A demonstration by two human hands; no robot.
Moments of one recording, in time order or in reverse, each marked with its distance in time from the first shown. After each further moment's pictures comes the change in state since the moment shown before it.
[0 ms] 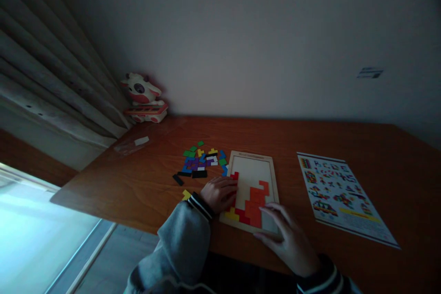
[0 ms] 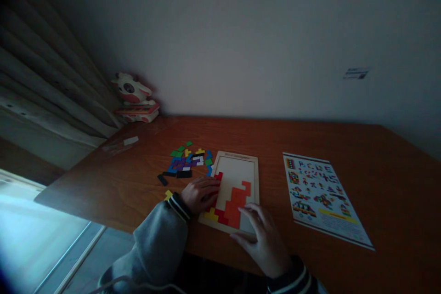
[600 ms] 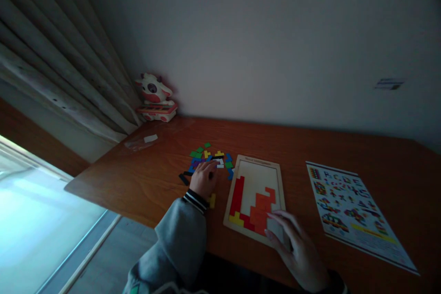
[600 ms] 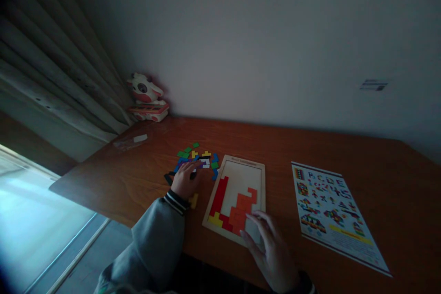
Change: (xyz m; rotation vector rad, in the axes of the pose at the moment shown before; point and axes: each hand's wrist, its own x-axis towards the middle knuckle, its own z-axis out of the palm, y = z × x) left_hand -0.010 -0.040 -0.029 0.236 0.377 -0.441; right_hand 0.001 0.002 -0.005 0.033 0.059 0.005
